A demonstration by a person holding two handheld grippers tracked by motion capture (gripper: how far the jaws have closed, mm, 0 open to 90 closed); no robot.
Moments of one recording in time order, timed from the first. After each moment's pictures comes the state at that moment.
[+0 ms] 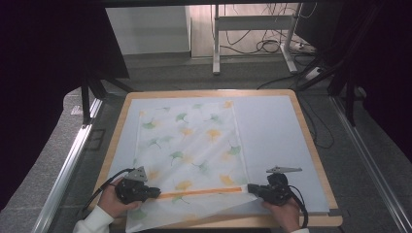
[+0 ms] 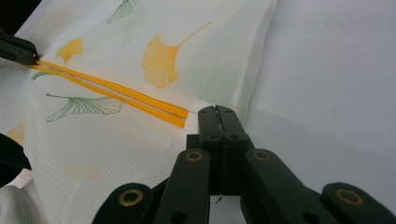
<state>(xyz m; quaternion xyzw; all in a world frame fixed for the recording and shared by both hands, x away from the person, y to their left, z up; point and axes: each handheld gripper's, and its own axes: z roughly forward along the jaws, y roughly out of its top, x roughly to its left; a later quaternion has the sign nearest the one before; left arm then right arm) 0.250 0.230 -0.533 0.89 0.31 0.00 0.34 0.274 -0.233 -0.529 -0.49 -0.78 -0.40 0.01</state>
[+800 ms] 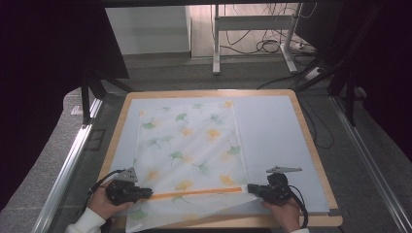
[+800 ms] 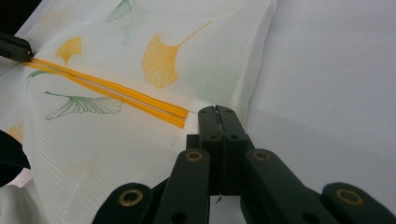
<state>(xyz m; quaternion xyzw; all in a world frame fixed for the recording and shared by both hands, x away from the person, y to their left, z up) 0.244 0.254 -0.534 0.88 0.33 0.01 0.34 0.274 -0.233 -0.529 -0.49 -0.78 -0.40 0.01</state>
